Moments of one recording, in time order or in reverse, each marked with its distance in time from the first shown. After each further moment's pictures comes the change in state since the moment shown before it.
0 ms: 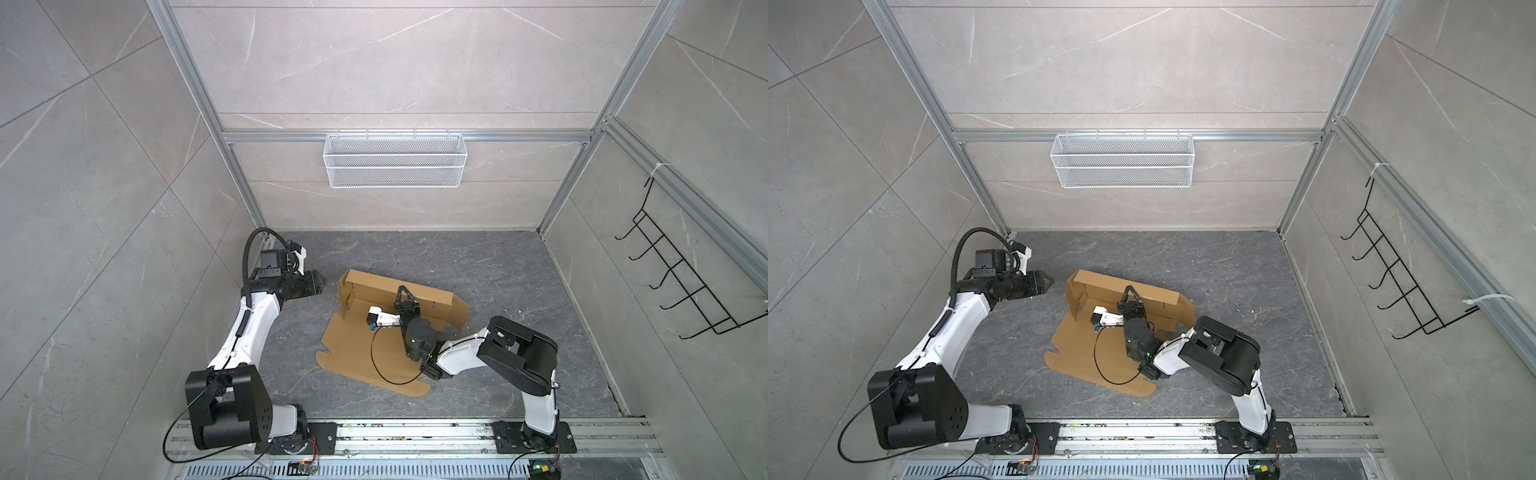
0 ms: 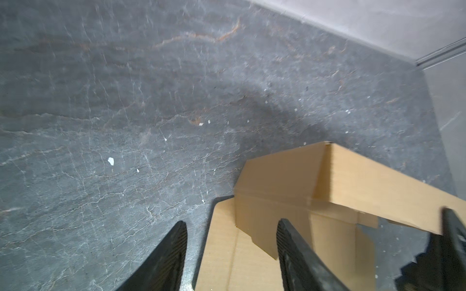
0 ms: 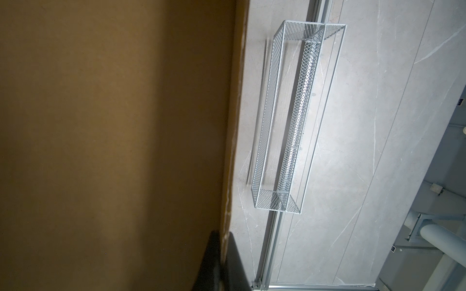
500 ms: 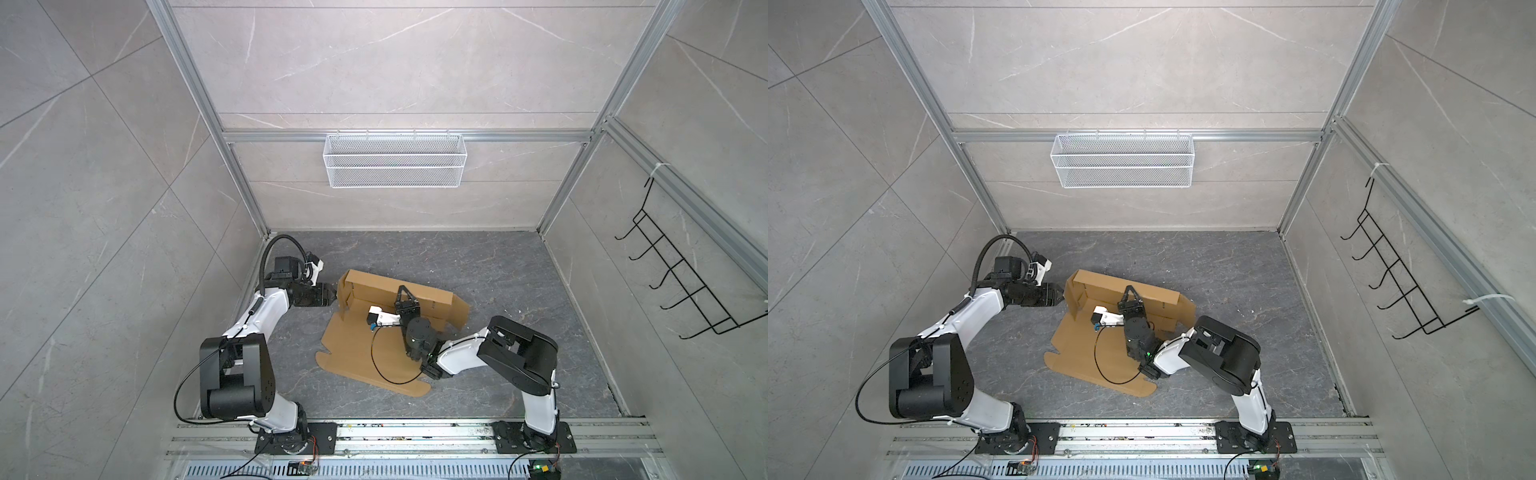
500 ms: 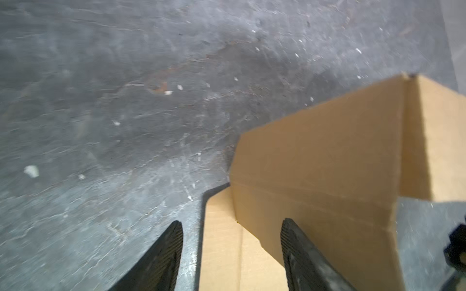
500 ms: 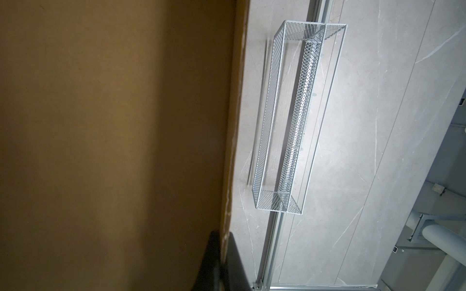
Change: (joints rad) left arm -0.036 0.127 -0.046 0.019 0.122 0.196; right arm -0.005 0.000 0.000 -0.004 -0.008 0.008
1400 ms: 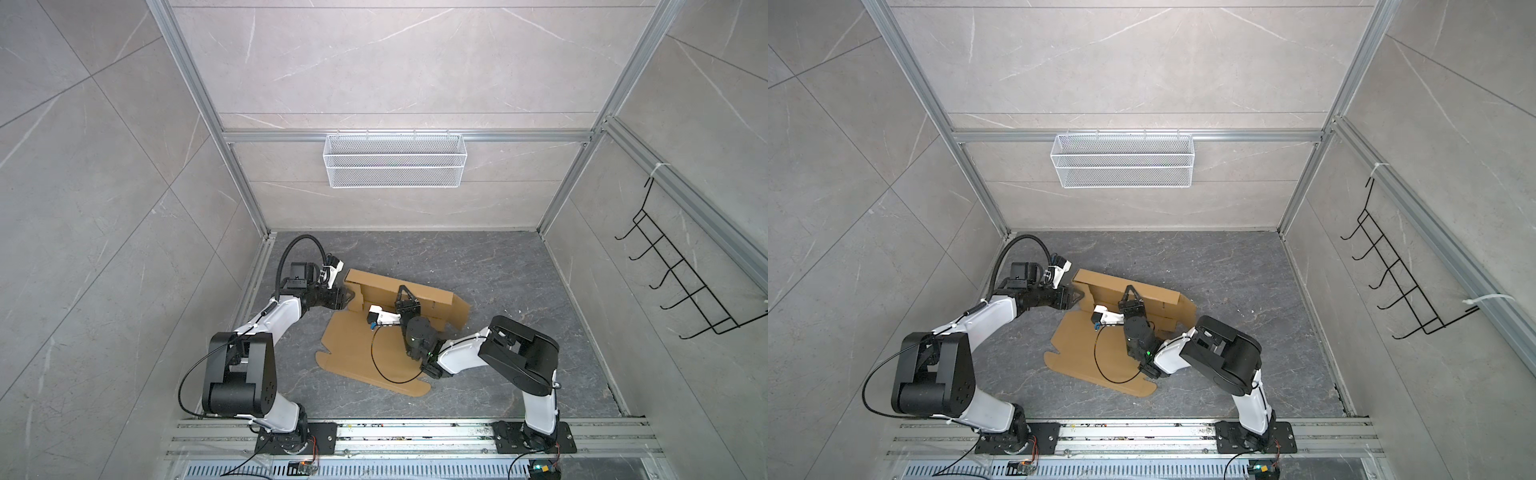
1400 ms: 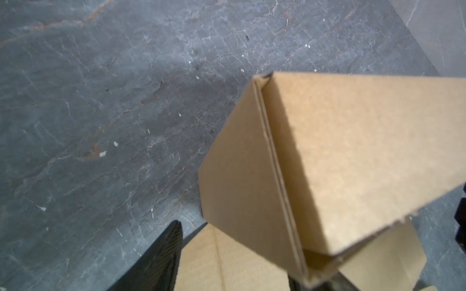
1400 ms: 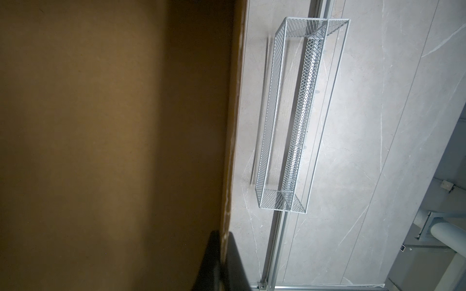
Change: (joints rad) left arm -0.097 0.008 -0.119 0.318 0.045 0.068; right arm -0.003 -0.007 0.003 -0.030 0.000 0.040
